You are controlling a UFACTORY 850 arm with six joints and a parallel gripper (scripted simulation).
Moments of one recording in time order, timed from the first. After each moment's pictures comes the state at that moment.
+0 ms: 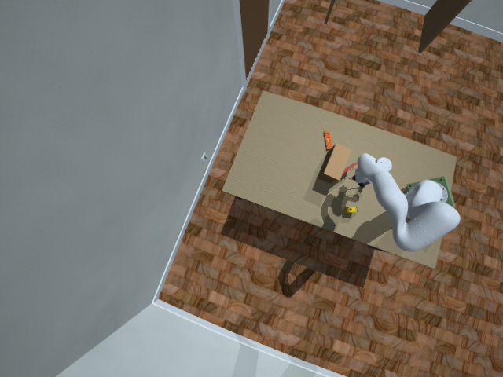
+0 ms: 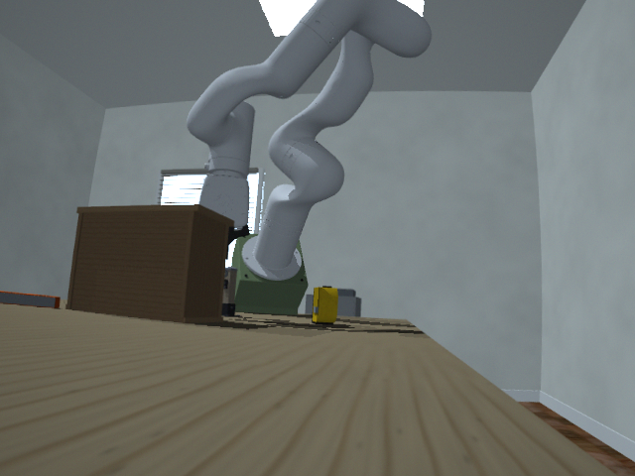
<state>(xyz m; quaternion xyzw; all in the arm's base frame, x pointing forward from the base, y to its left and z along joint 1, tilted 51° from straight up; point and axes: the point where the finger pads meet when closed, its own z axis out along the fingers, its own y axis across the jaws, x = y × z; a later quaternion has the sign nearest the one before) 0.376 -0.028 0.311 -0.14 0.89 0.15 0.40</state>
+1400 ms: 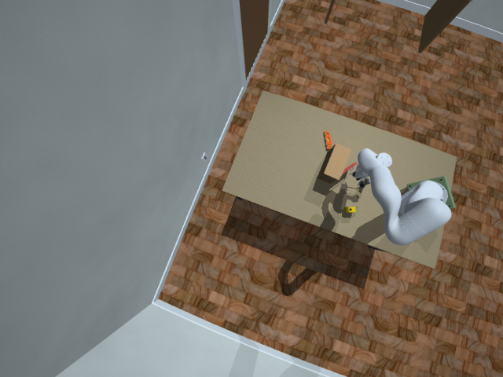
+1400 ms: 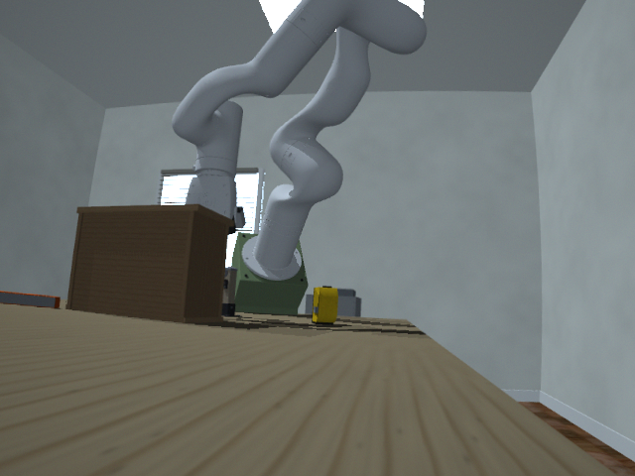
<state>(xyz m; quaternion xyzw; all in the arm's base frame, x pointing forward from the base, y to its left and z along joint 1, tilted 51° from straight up) 0.383 -0.052 0.304 -0.01 0.90 0.20 0.38</state>
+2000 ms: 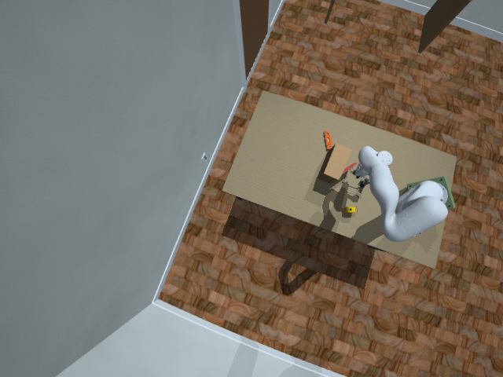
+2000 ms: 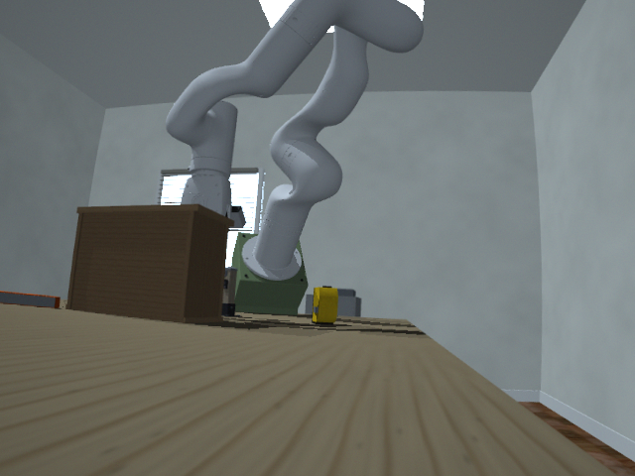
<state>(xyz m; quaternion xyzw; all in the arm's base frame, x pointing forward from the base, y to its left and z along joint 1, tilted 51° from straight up) 0.385 -0.063 0.300 0.04 0.90 0.23 0.37</state>
